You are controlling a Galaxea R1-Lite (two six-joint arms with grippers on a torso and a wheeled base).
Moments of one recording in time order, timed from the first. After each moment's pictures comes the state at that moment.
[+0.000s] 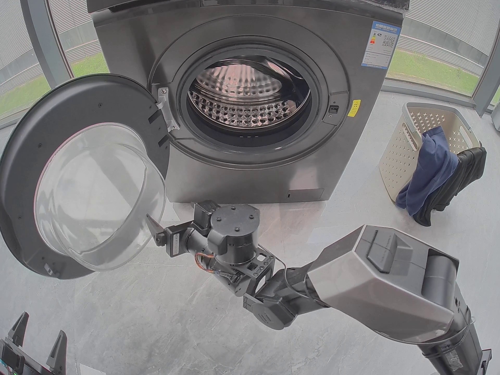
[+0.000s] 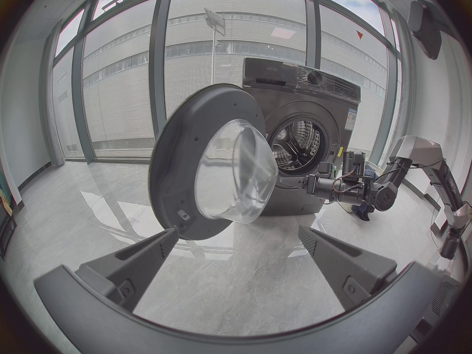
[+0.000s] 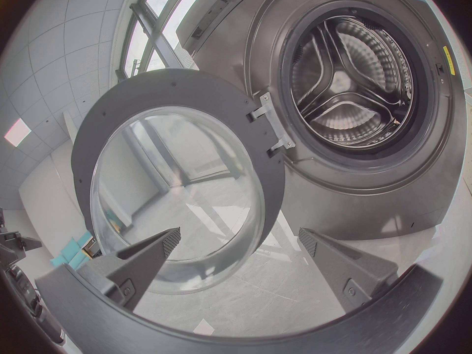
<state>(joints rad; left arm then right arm) -0.01 0.02 -0.02 0.00 0.00 -0.05 0.95 2.50 -1.54 -1.04 -0.17 0.21</state>
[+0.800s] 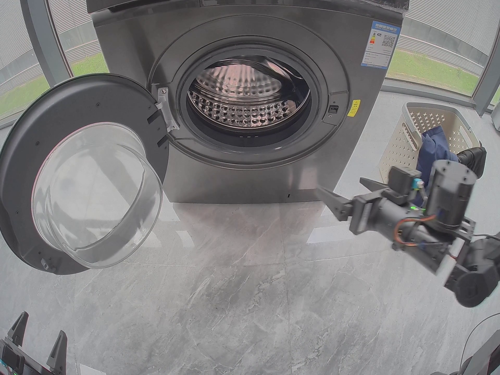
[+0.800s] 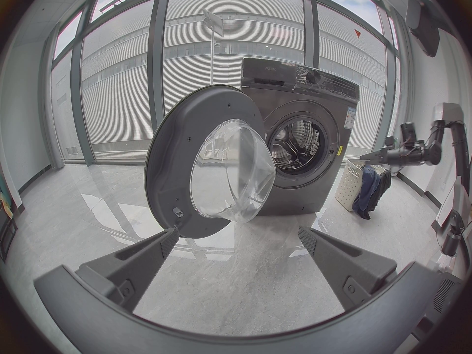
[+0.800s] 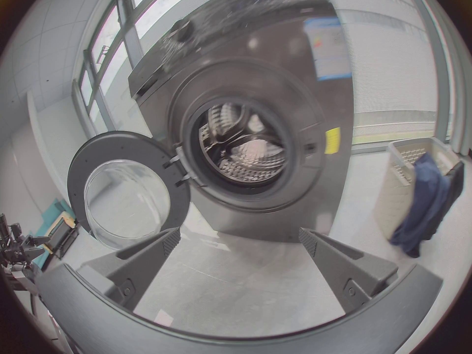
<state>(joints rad) -0.01 0.02 -0.02 0.00 0.00 -0.04 0.62 1.68 -0.61 -1.04 -0.18 0.13</state>
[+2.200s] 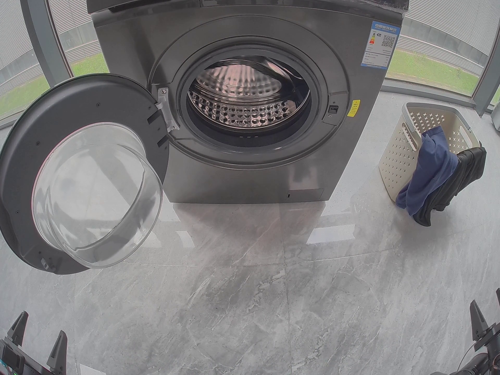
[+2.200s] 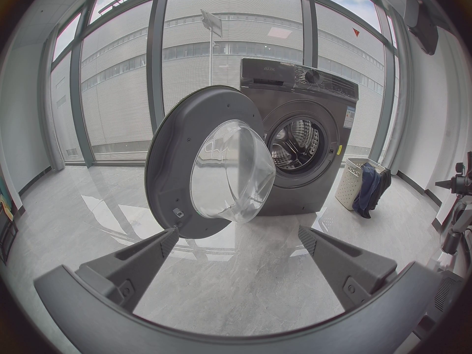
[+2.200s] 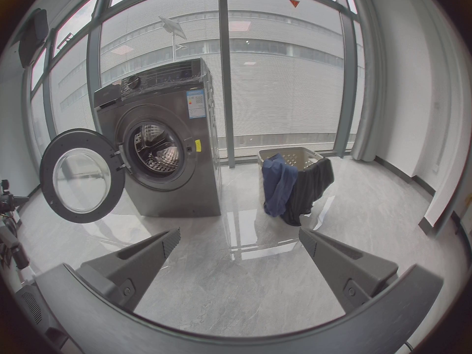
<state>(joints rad) -0.01 0.02 -0.02 0.00 0.00 -0.03 0.11 0.10 -0.02 -0.07 -0.18 0.06</state>
